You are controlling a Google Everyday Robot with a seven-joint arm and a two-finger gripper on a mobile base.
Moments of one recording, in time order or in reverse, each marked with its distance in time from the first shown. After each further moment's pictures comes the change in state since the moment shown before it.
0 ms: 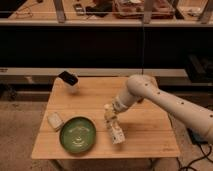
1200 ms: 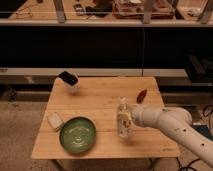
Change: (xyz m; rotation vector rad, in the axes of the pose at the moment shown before) arm -0.023 0.005 -0.075 -0.279 0.573 -0.216
